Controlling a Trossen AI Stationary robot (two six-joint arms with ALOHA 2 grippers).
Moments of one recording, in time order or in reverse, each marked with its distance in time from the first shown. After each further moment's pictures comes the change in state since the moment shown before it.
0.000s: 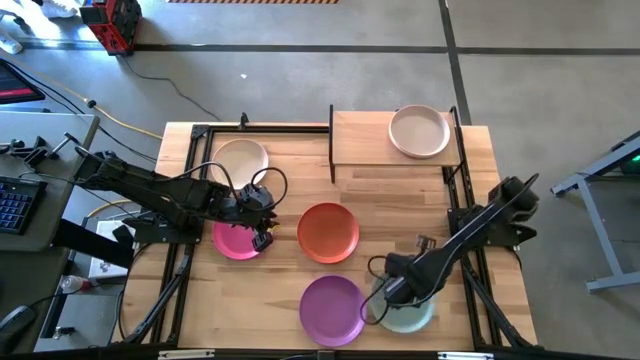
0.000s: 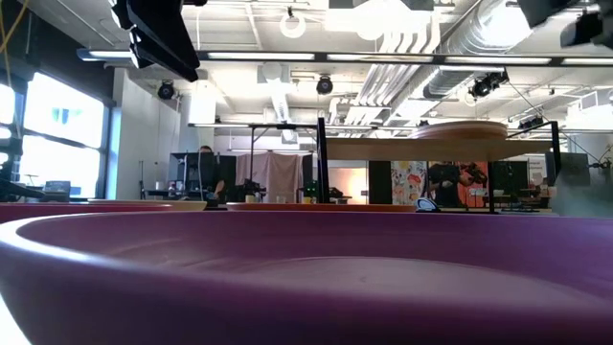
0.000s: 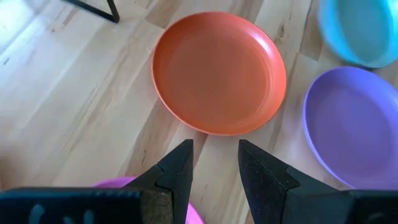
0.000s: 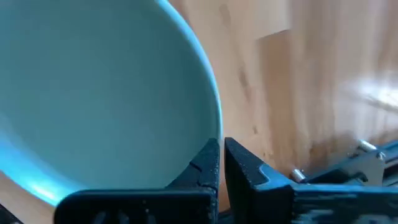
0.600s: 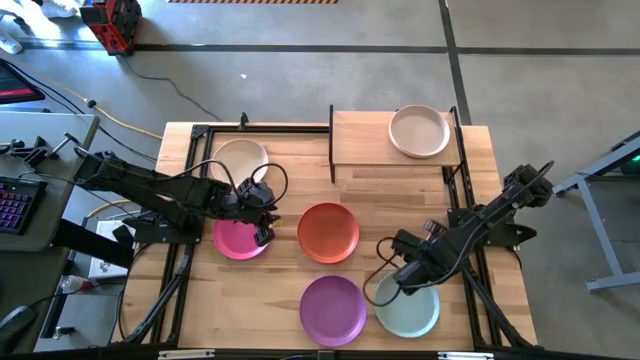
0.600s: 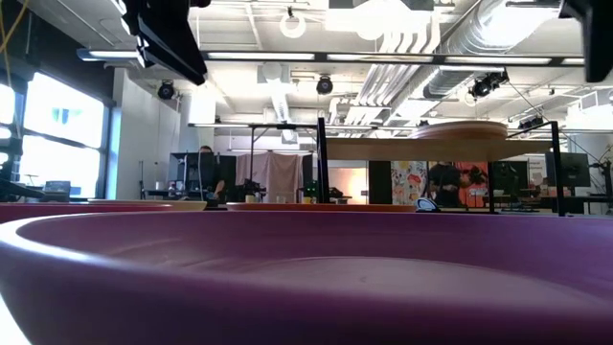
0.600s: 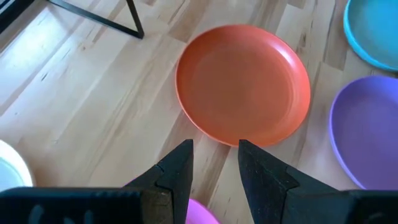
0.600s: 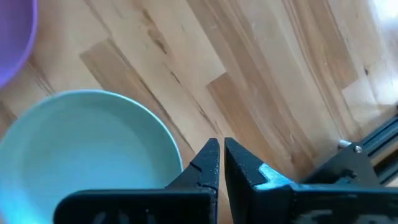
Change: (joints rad) left arm 0.027 0.000 0.000 0.000 -0.067 0.050; right arm -0.034 -0.161 0.000 -0.042 0.180 0.219
